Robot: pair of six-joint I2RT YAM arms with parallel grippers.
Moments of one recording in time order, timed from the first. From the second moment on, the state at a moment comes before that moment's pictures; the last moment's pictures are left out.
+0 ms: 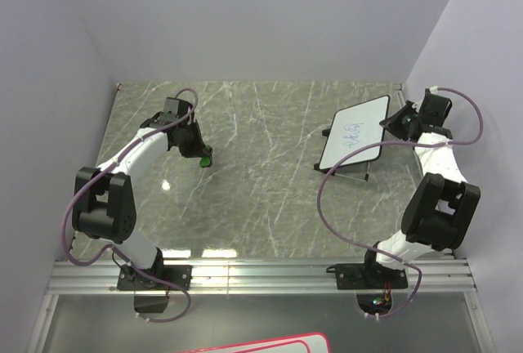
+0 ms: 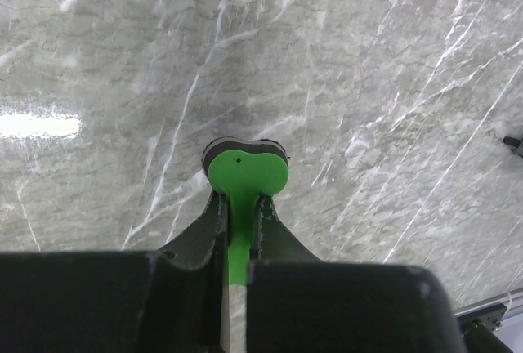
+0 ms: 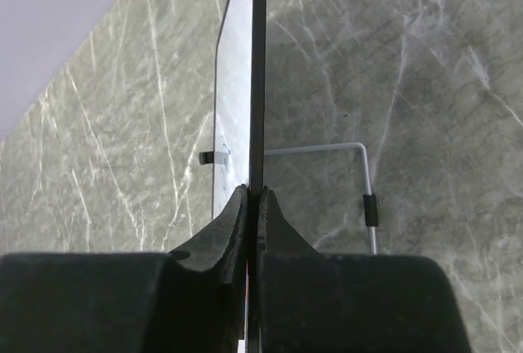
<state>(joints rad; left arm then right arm) -0.21 1.60 1.17 -0.56 0.18 -0.51 -0.35 1.56 1.15 -0.28 -0.34 0.47</state>
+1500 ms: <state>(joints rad) -0.21 1.64 1.25 -0.56 0.21 -0.51 0.33 2.00 2.20 -0.68 -0.47 0.50</state>
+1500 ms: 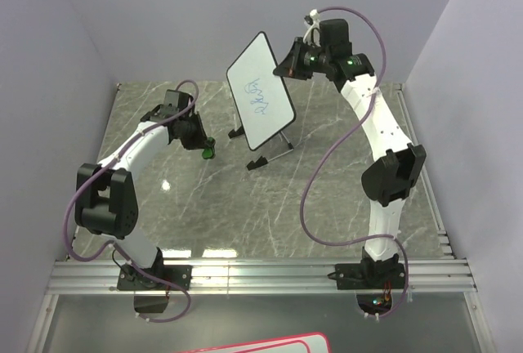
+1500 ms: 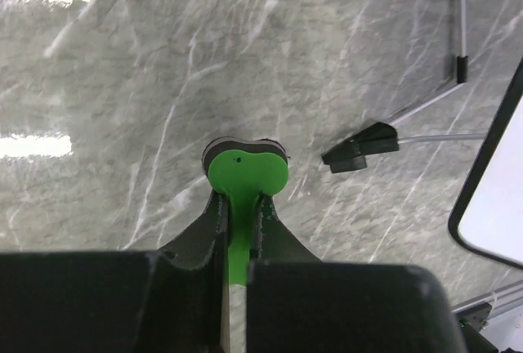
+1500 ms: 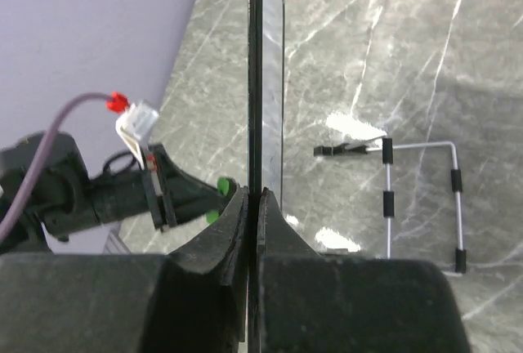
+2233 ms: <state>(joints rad) -0.25 1.67 1.34 -0.56 0.26 -0.47 0.32 1.98 1.89 -0.75 -0.48 0.36</state>
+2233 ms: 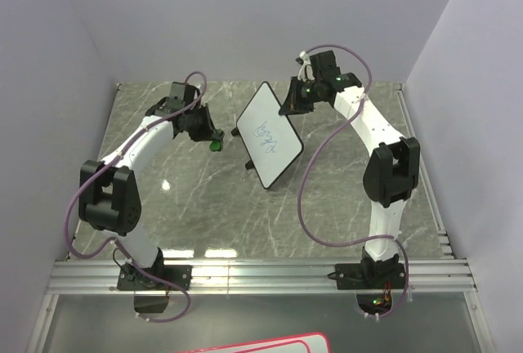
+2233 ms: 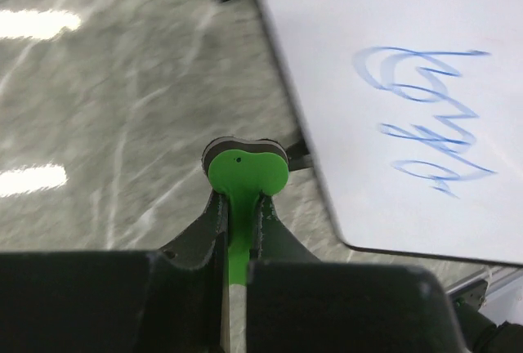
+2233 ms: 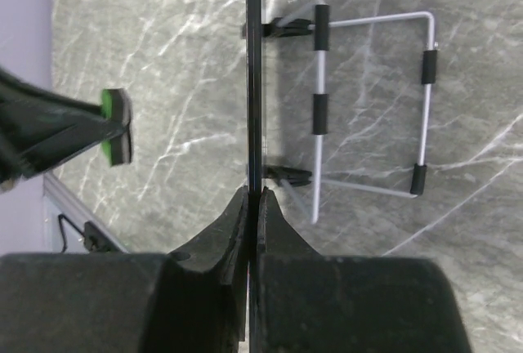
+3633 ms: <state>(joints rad) -0.43 2.11 1.77 -0.40 0.46 -0.49 0.30 1.96 1.74 -0.58 -0.43 0.42</state>
